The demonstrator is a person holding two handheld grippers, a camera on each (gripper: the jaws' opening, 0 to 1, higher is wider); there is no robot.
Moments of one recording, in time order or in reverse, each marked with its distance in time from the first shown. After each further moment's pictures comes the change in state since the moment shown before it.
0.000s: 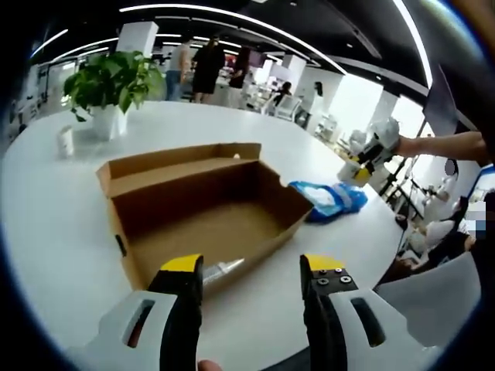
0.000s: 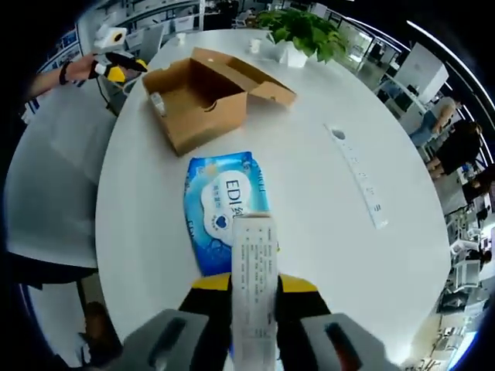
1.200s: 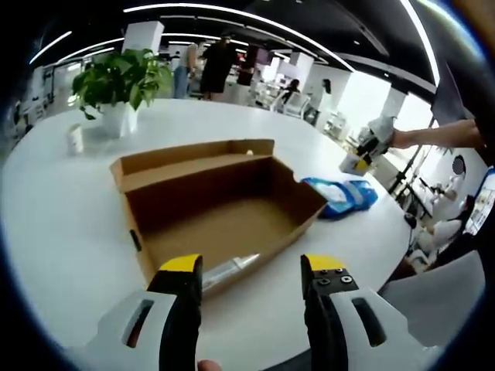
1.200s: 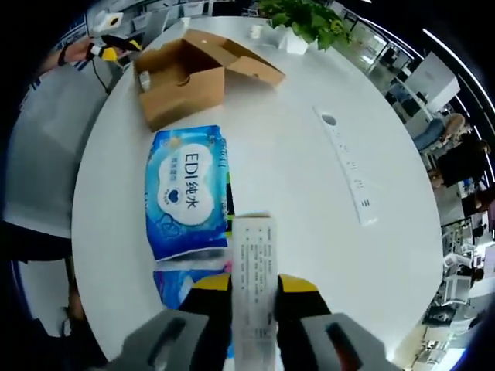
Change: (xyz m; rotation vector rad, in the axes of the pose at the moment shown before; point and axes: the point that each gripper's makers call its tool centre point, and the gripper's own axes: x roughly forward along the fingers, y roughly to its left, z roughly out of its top) left arm -0.004 0.019 -0.005 -0.001 0.012 0.054; right arm 0.029 -0.061 -0.019 -0.084 0.056 -0.015
